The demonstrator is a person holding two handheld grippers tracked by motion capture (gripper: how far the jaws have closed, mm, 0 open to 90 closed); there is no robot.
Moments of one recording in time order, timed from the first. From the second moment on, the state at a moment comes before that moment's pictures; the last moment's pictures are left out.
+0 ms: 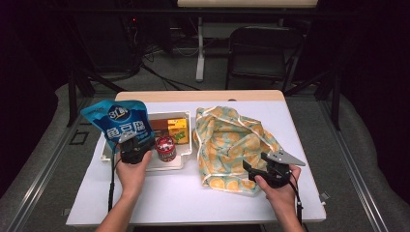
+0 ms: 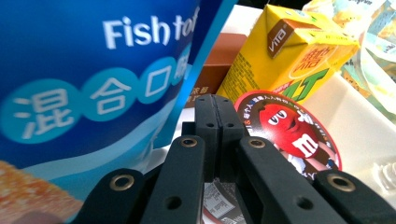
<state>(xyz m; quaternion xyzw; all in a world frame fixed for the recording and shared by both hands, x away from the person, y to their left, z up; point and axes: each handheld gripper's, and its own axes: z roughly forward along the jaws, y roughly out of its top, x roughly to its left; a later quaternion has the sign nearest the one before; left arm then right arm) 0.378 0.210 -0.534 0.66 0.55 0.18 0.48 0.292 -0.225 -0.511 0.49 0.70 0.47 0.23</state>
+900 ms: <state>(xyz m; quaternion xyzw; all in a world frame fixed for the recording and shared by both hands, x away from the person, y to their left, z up) 0.359 0.185 -0.538 0.69 0.53 0.16 0.46 0.291 -0.221 -0.514 0.48 0.70 0.46 0.23</state>
